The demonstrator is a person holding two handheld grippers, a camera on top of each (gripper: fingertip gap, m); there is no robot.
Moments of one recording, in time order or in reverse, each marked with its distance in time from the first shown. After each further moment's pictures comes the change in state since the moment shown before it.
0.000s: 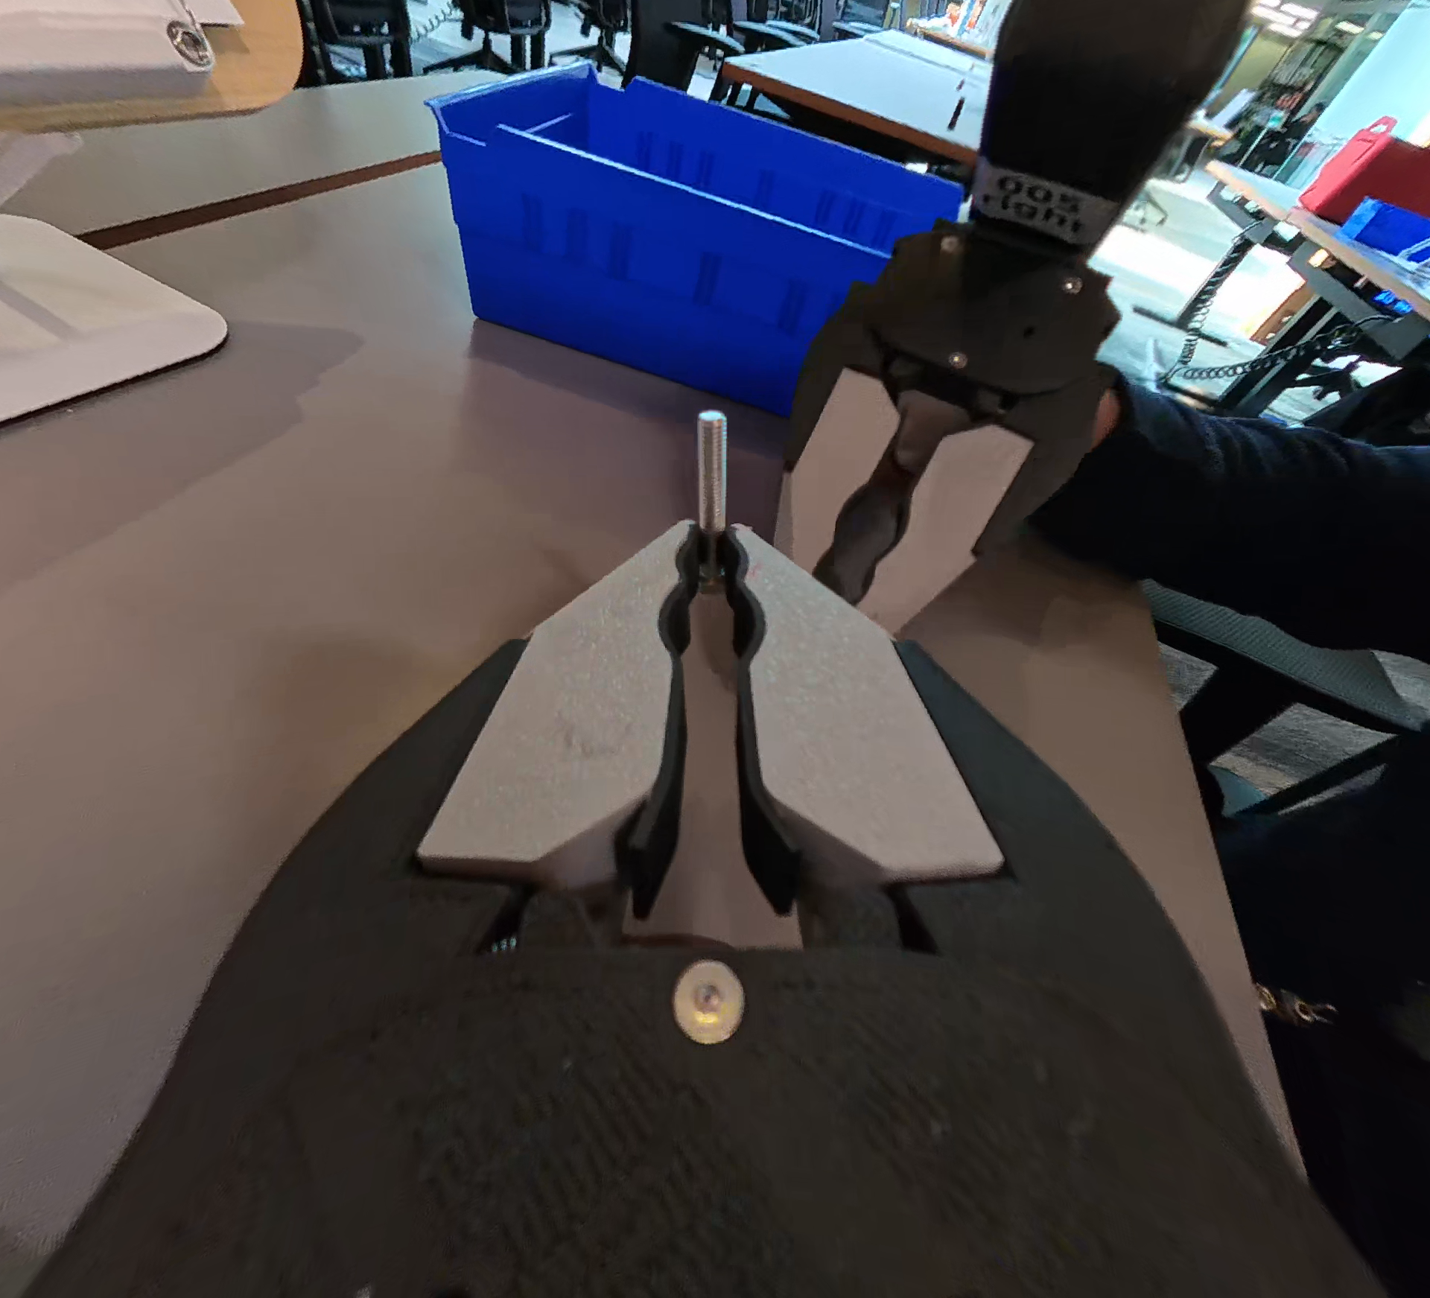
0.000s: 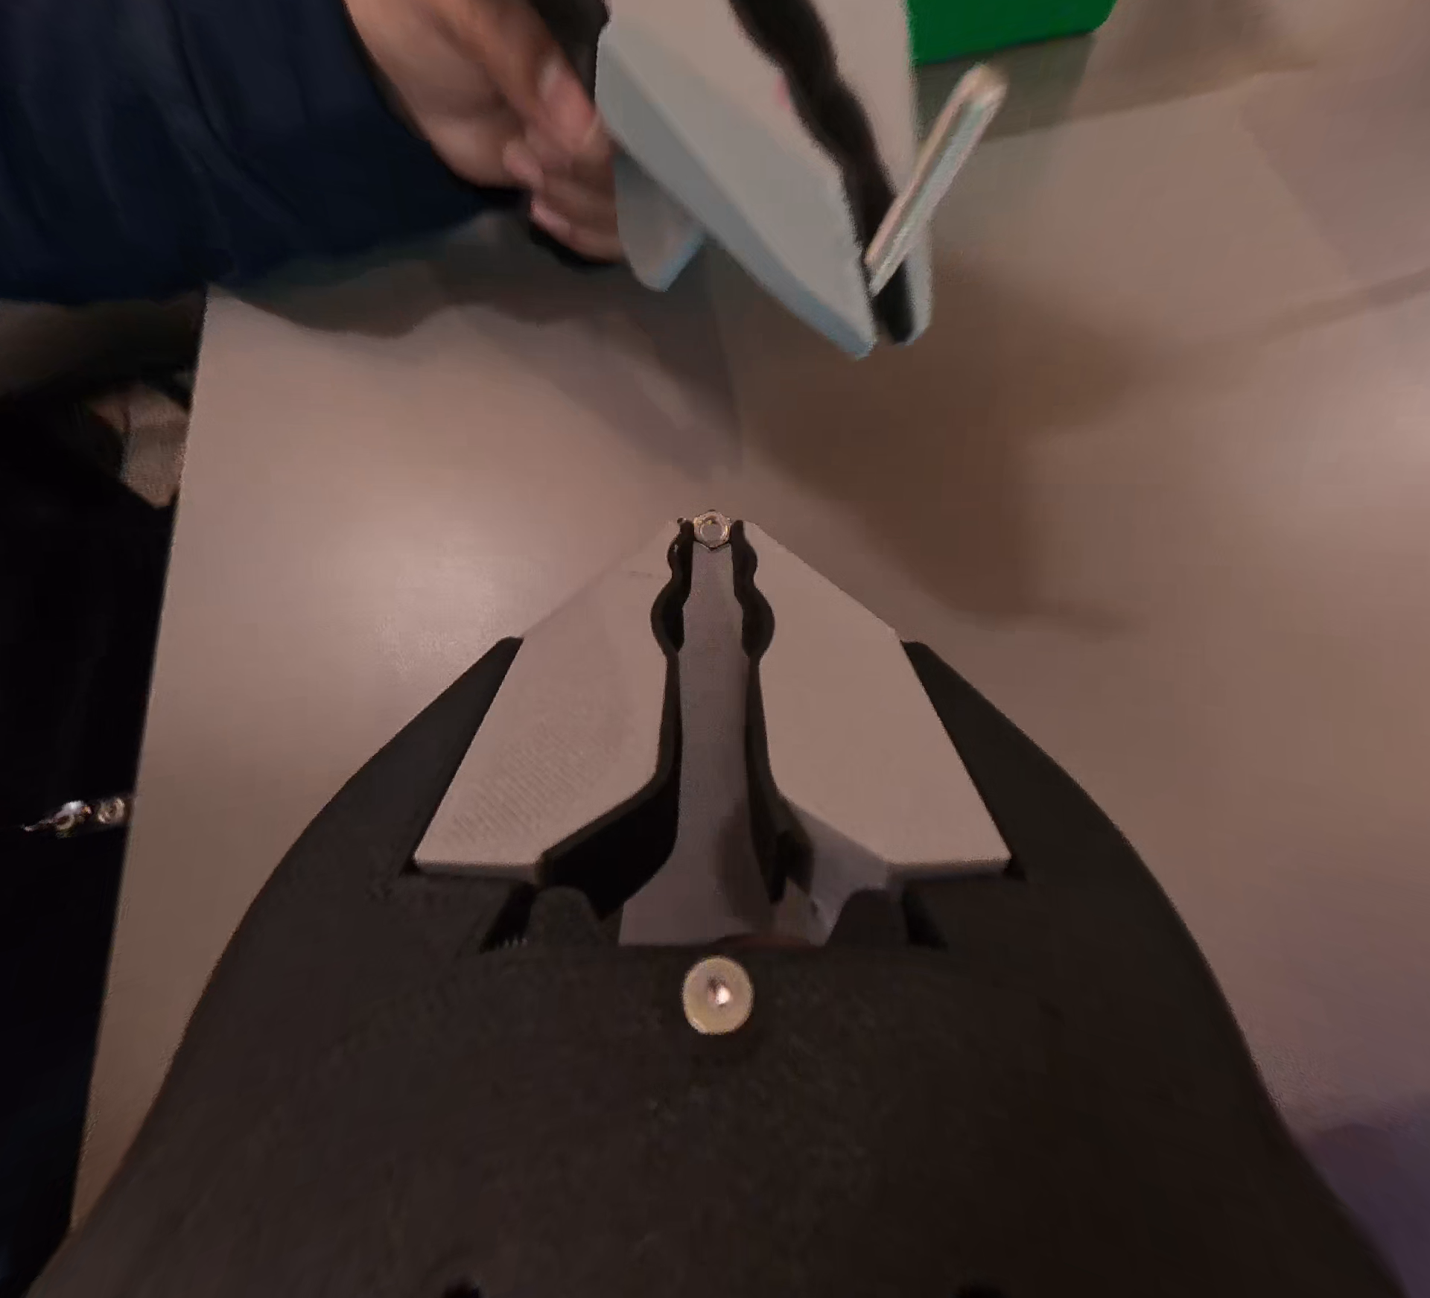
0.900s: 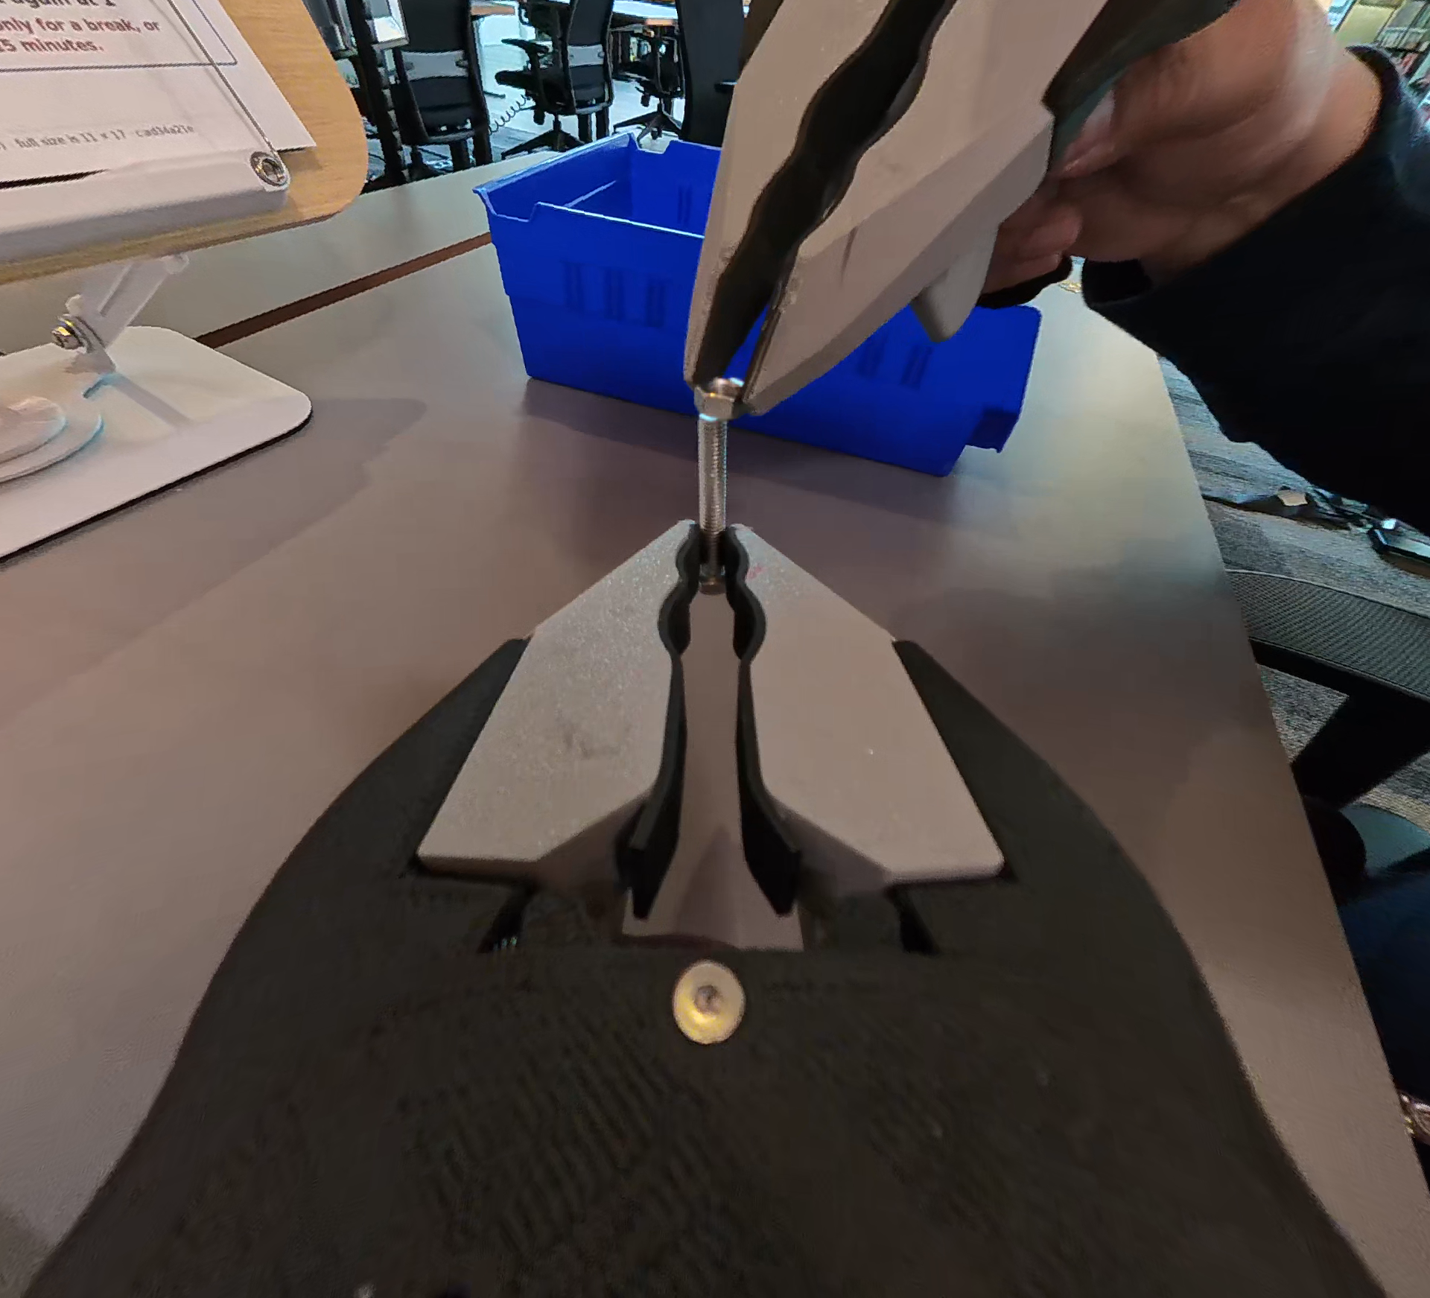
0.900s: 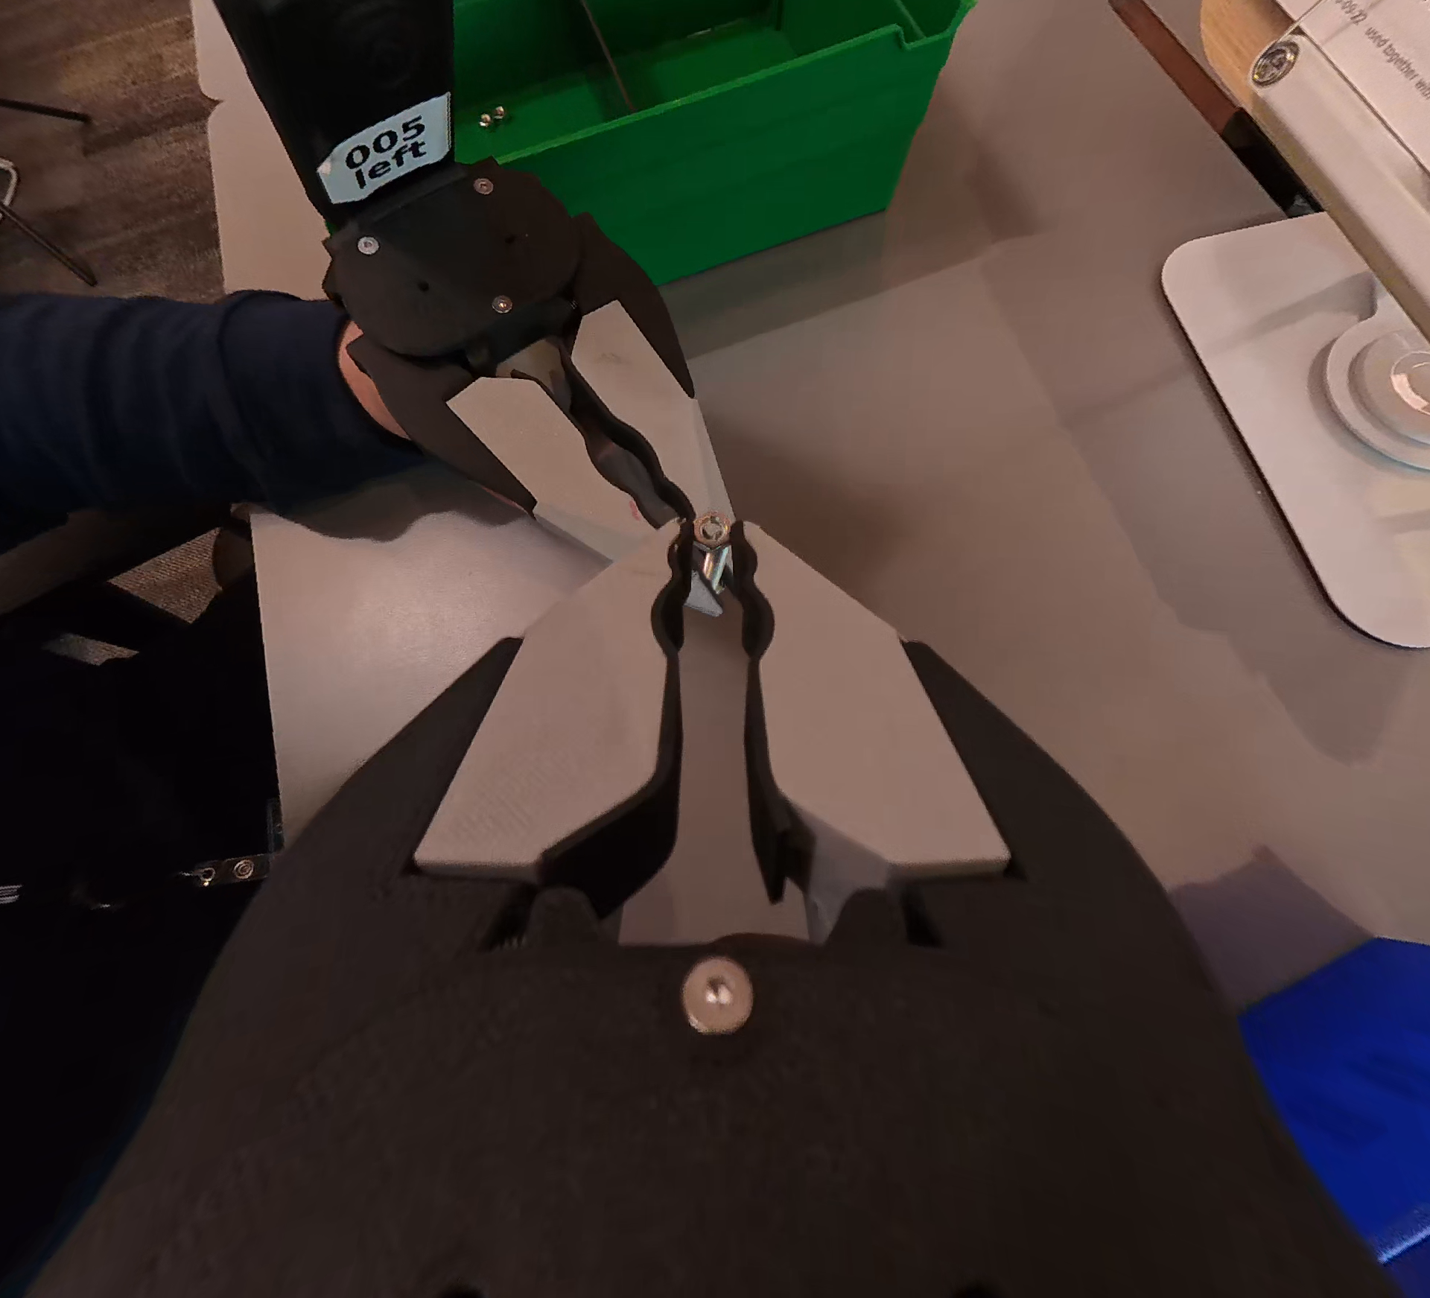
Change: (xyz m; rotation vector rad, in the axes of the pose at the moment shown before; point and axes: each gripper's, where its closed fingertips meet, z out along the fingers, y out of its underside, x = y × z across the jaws) left arm -0.002 -0.010 0.005 0.050 -0.085 0.101; right arm 0.035 -0.090 -0.046 -0.057 0.102 0.091
